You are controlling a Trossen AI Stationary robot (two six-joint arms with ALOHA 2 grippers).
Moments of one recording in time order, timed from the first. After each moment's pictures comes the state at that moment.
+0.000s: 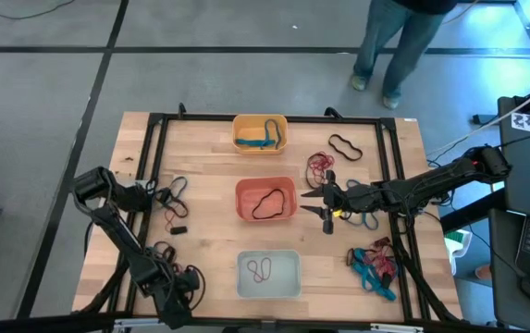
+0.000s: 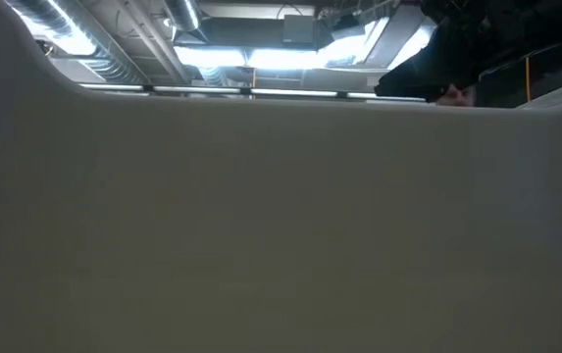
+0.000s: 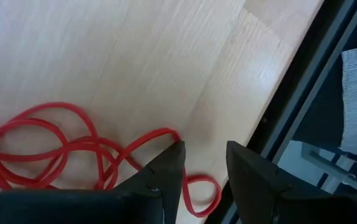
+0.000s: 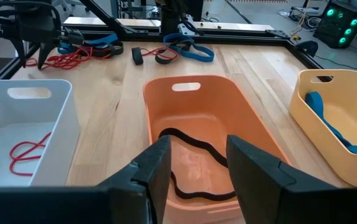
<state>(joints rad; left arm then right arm) -0.98 1.77 0.94 -0.35 -0.01 -1.50 0.25 1.14 0.51 0.27 0.32 0.06</state>
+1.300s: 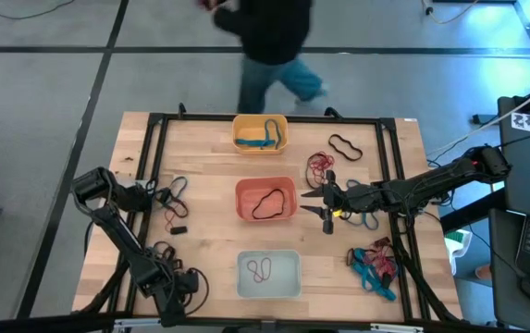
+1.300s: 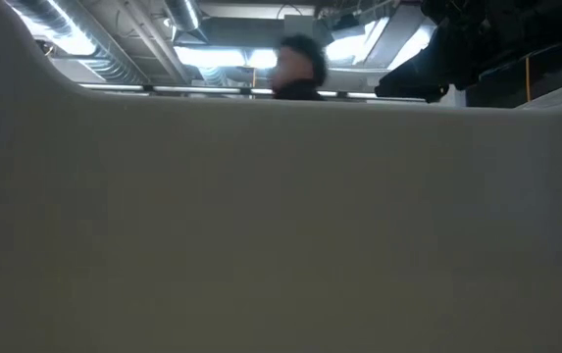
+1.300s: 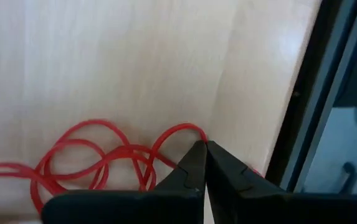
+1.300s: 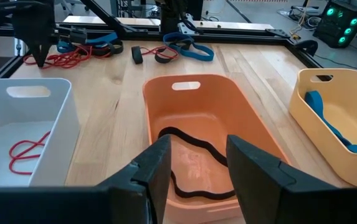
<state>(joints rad) -0.98 1.77 0.97 -0.45 0.00 -1.22 0.25 1.14 0.51 0.27 0.32 0.06</state>
